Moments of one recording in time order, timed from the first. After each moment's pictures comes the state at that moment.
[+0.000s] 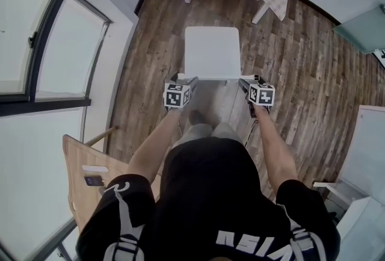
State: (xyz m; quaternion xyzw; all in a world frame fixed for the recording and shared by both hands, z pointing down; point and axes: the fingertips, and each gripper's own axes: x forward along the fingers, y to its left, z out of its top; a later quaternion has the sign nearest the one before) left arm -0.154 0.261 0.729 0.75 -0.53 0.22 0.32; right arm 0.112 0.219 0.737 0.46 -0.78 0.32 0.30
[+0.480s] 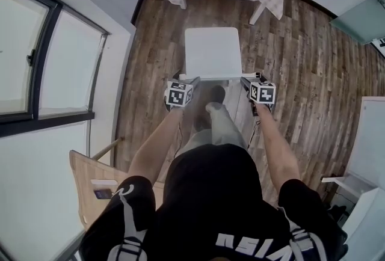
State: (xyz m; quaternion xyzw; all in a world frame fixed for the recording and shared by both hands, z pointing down) left arm -0.160 0.215 0.726 0.78 -0.49 0.26 0.28; right arm 0.107 0.188 0.736 0.49 -0.76 0.31 0.30
